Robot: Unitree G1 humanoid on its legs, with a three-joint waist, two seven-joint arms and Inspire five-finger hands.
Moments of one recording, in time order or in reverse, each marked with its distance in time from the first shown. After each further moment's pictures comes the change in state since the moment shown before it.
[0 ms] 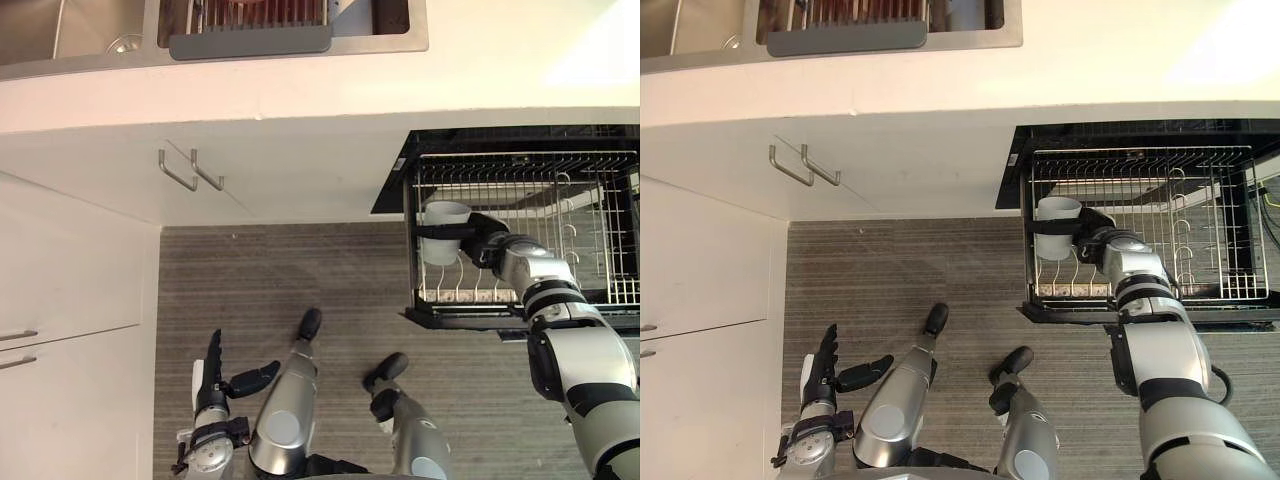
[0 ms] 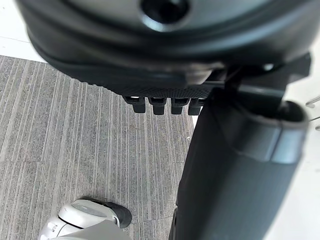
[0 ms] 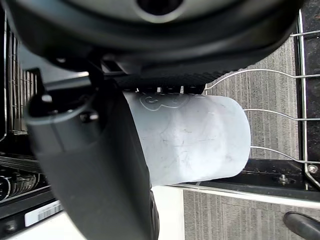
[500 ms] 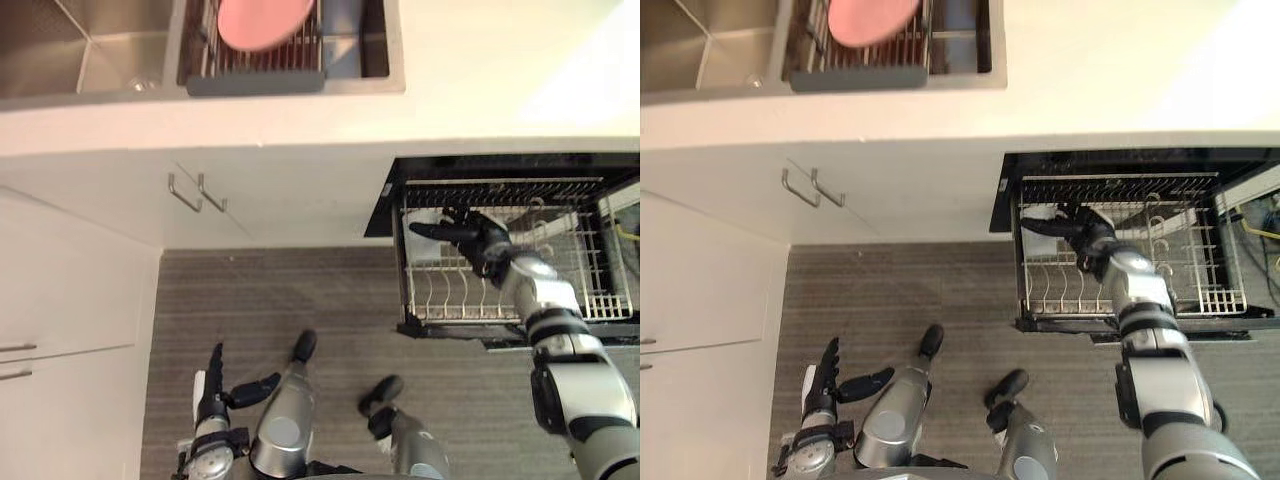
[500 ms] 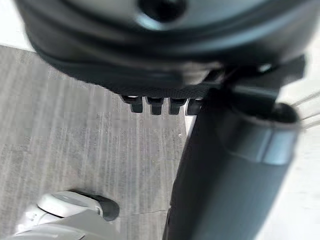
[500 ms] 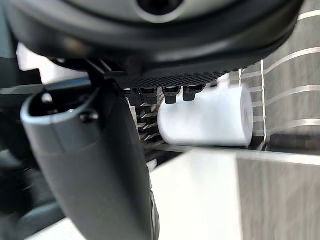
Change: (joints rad) left arm 0.028 -0.005 0.038 0.130 0.028 -0.036 -0.005; right arm 0.377 0.012 -0.046 -0.429 0.198 -0.079 0.146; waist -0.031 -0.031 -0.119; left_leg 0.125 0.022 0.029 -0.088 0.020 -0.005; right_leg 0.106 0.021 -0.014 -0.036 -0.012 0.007
